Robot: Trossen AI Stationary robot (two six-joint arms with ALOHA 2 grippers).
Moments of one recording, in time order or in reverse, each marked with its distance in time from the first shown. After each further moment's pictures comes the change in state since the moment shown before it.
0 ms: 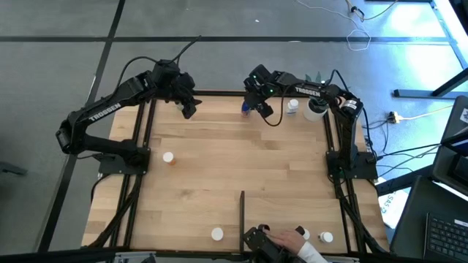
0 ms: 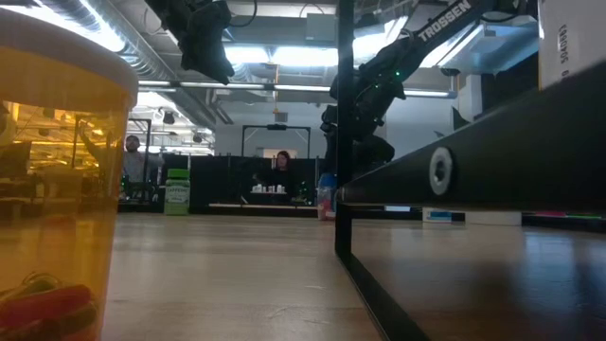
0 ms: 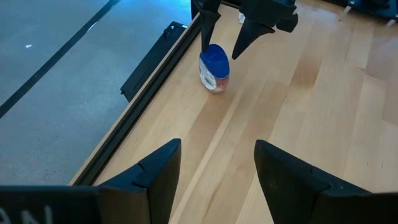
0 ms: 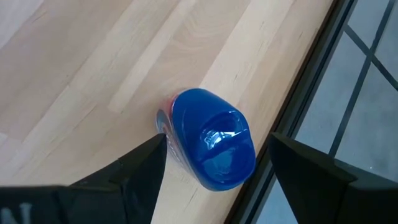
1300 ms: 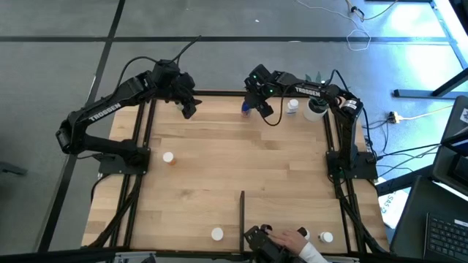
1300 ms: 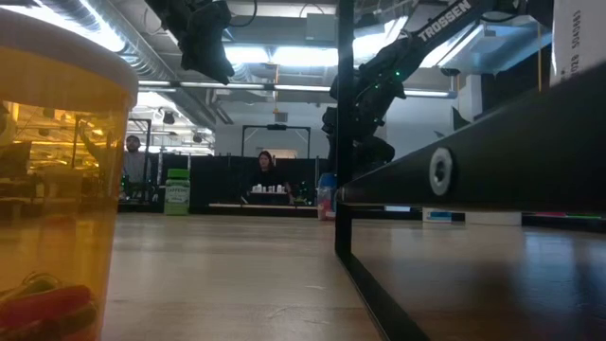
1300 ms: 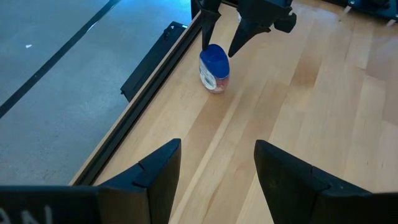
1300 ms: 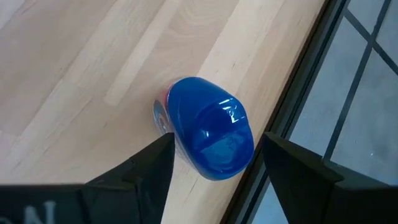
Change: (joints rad) left arm 0.000 0.000 0.000 0.000 0.000 0.000; right arm -0.001 0.000 0.001 -0.004 0.037 0.031
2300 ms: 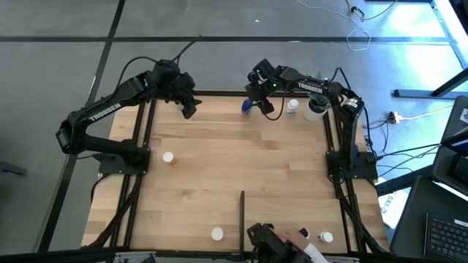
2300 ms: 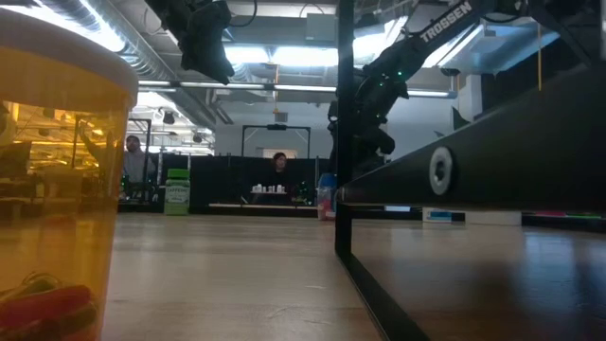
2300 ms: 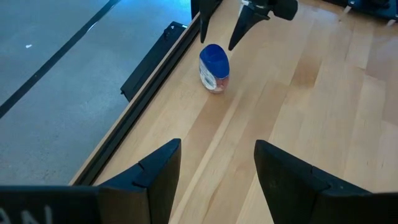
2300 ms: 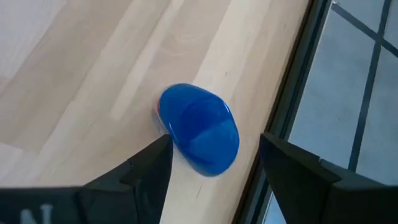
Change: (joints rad) left arm 0.000 0.000 0.000 0.000 0.000 0.000; right arm -0.046 0.000 0.037 -0.042 -0.128 0.076
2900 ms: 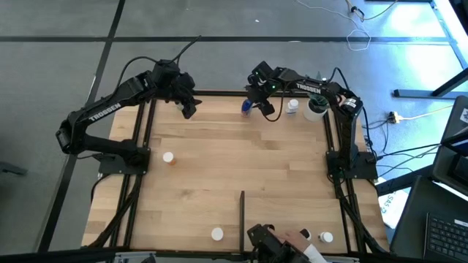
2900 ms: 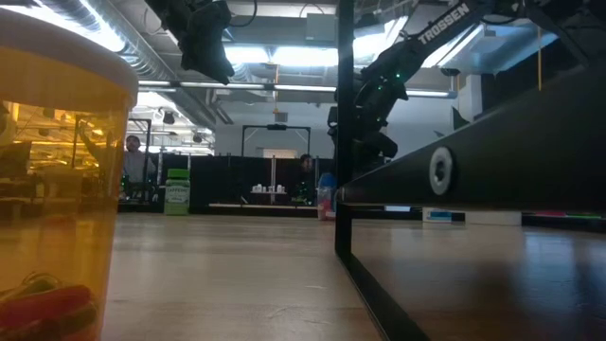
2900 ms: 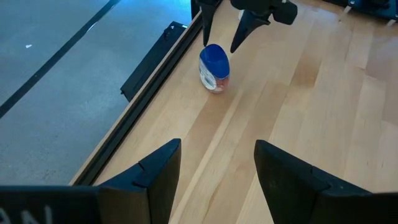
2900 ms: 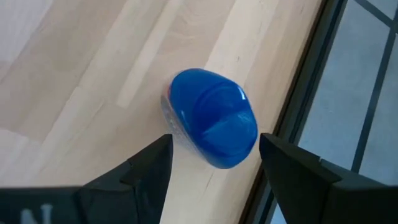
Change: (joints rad) left arm 0.000 0.000 0.000 0.000 0.000 0.000; right arm 0.003 0.016 0.000 -0.031 0.047 -0.009
